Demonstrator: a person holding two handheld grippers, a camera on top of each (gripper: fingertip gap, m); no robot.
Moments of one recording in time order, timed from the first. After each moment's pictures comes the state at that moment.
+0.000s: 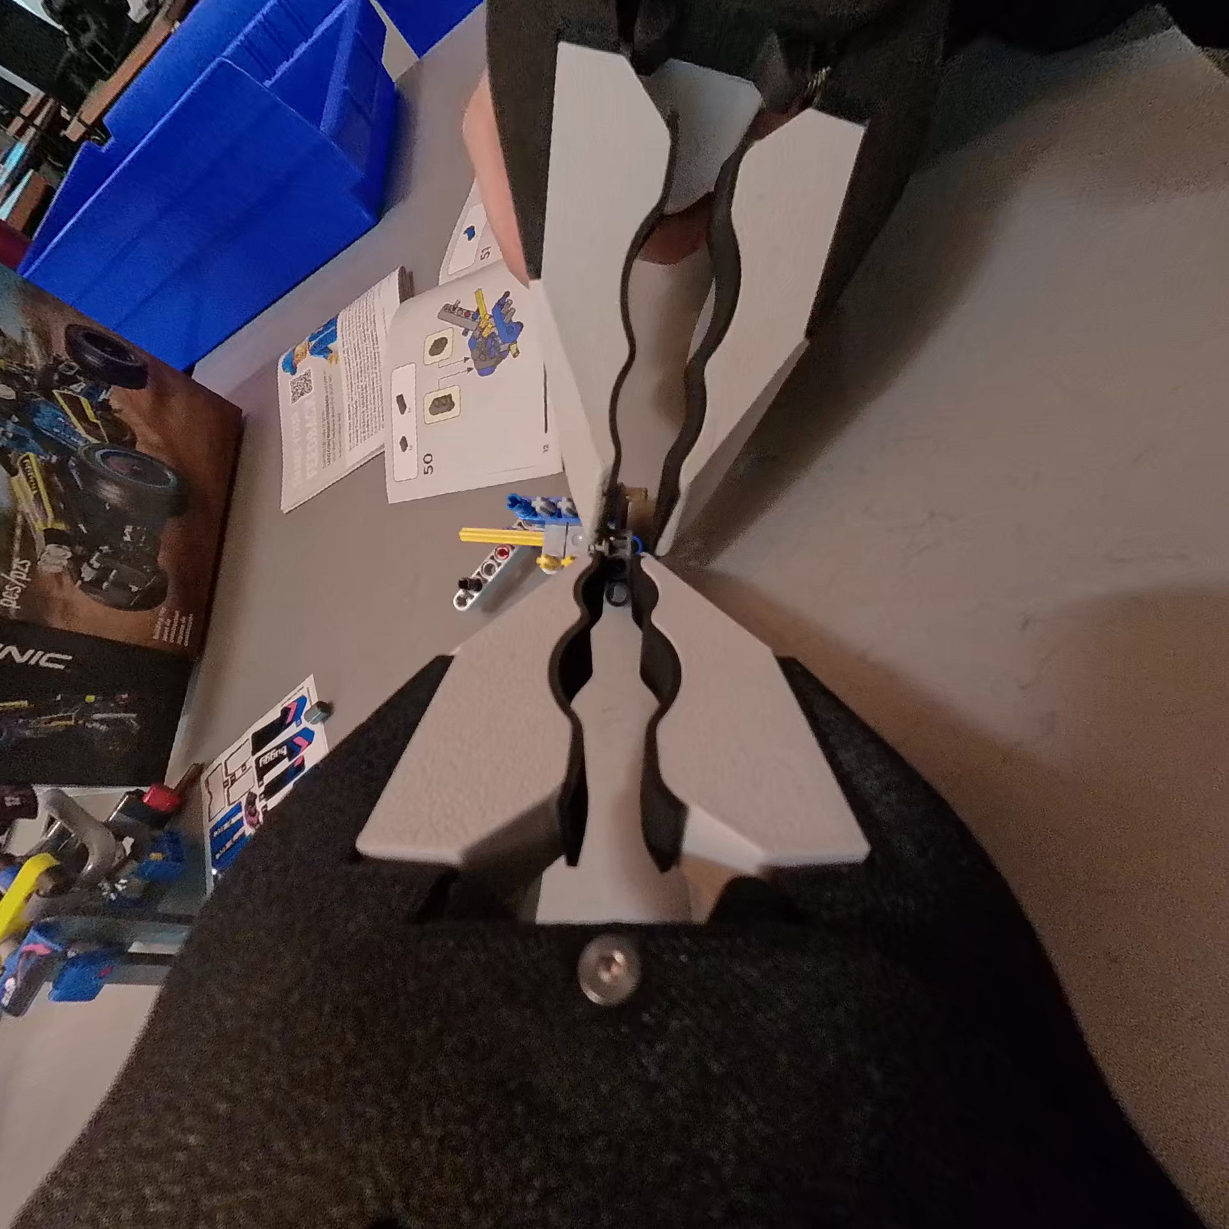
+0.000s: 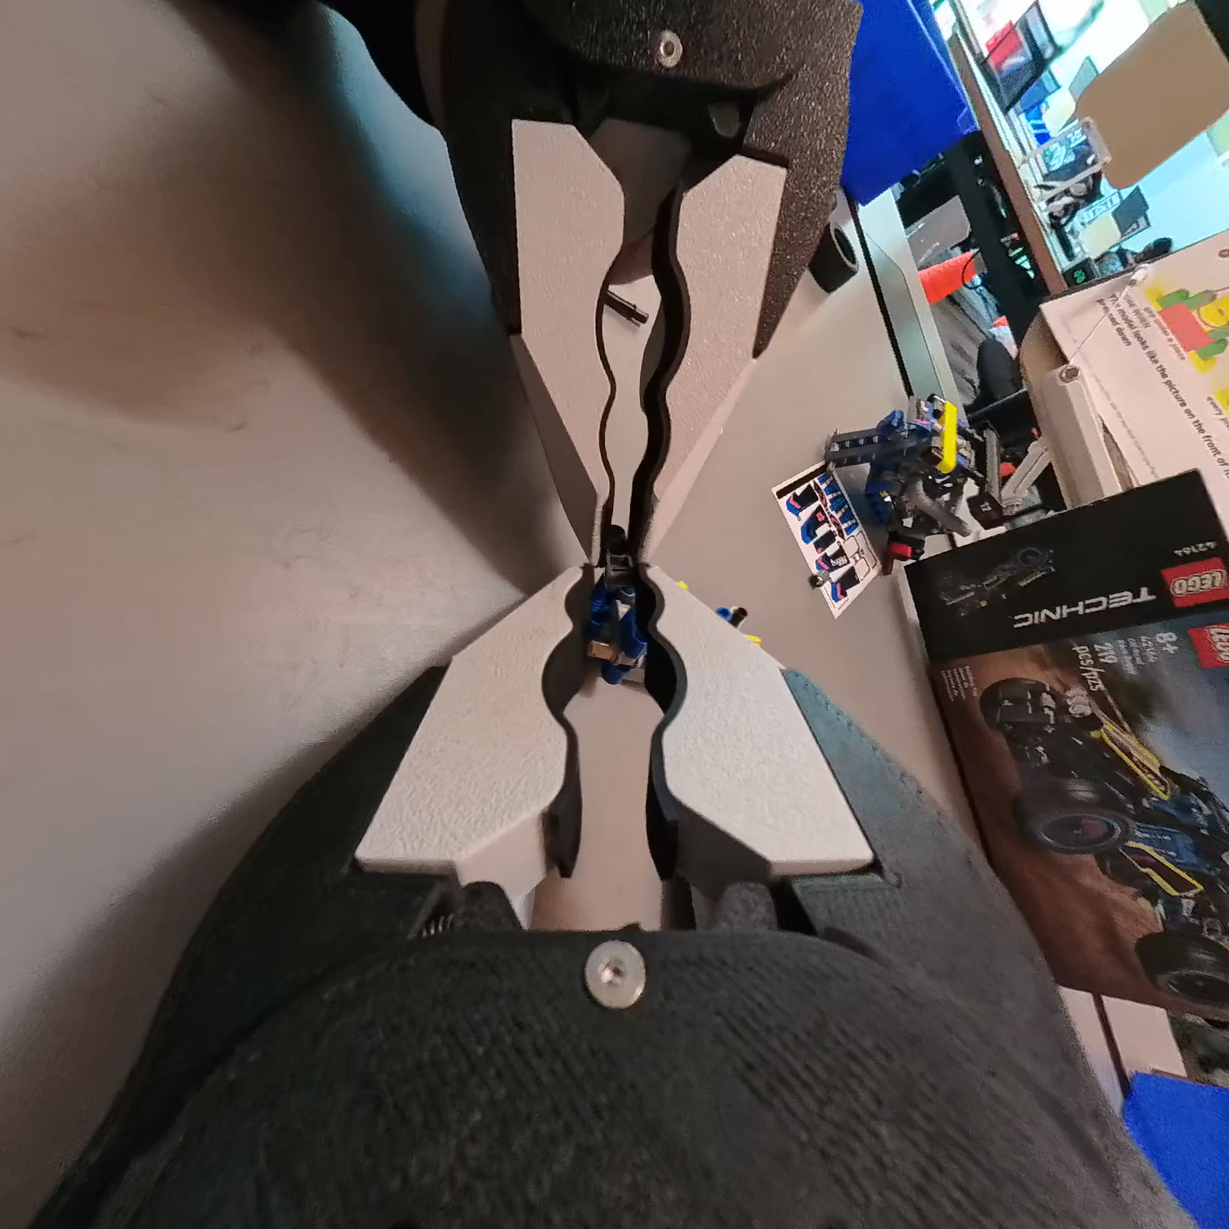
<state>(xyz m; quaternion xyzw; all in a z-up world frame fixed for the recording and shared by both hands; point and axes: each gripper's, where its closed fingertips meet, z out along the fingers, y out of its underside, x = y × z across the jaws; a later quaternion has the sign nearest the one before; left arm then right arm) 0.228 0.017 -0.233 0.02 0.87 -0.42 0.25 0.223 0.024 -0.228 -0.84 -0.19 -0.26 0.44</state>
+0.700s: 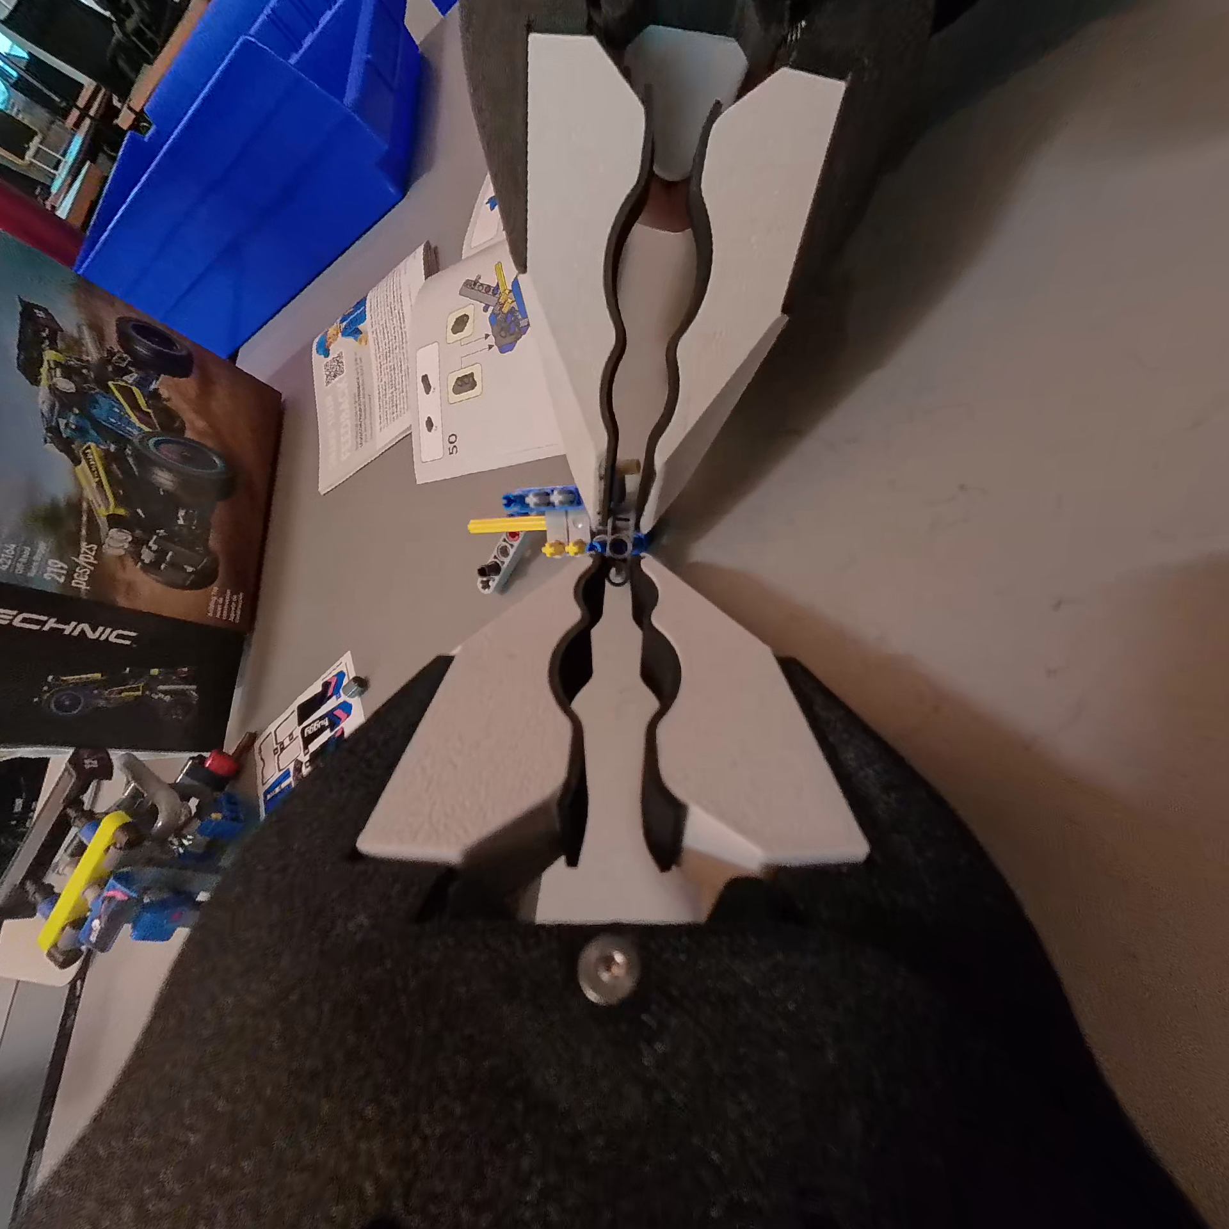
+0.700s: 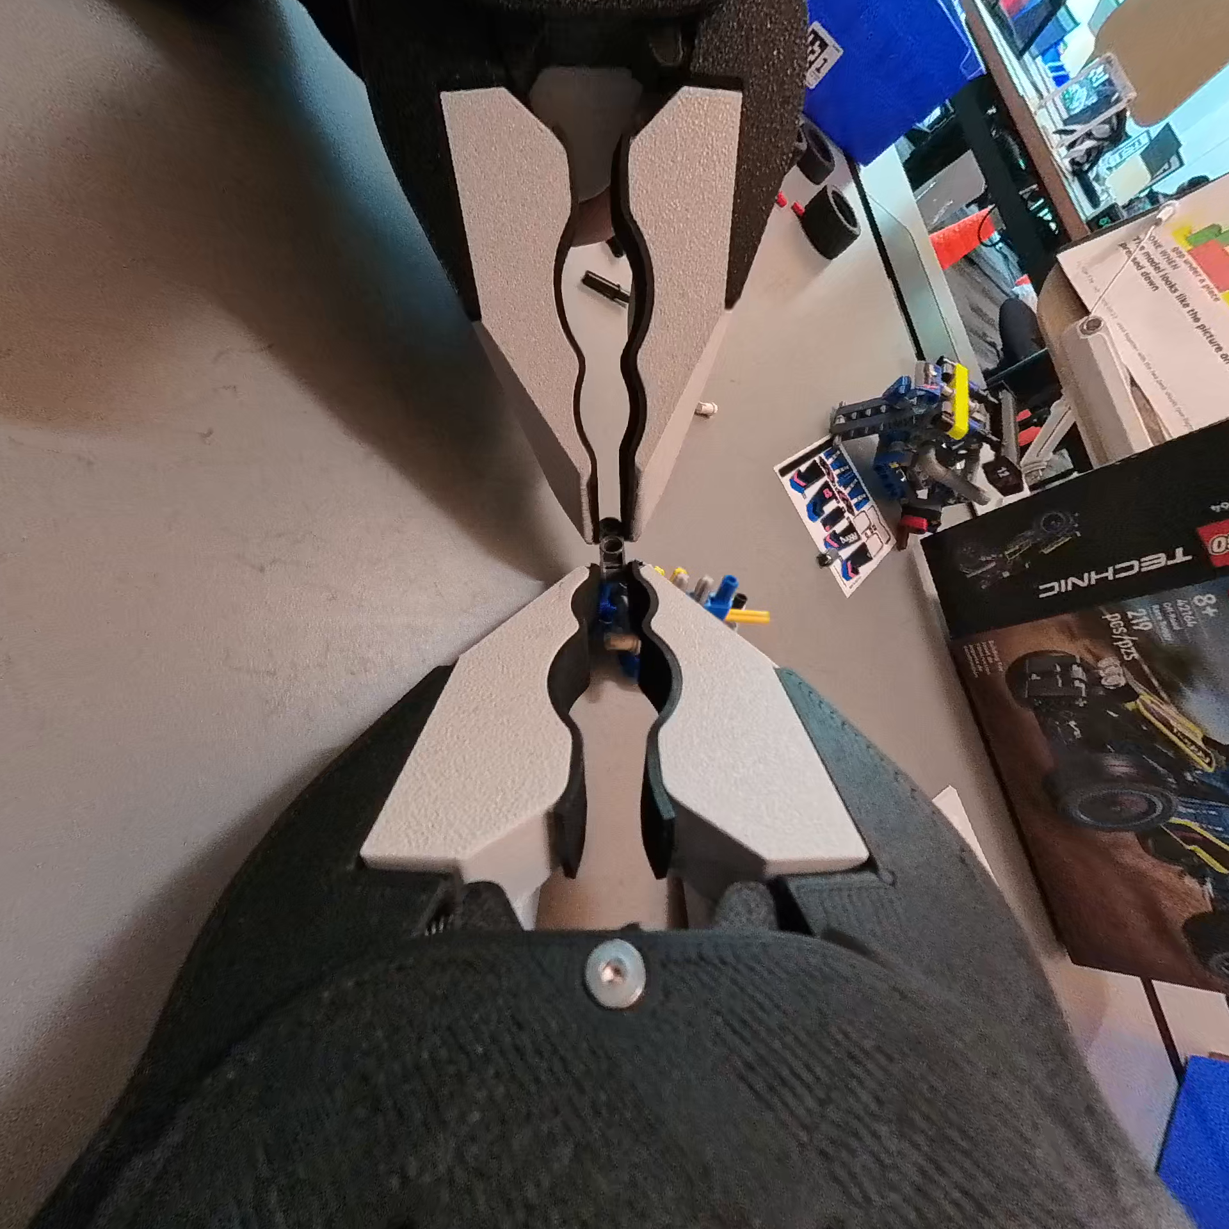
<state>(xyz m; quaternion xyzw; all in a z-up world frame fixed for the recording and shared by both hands) 0.232 0.024 -0.233 0.02 0.88 -0.39 0.28 0.229 0.024 -0.230 -0.85 -0.16 -0.24 0.44</state>
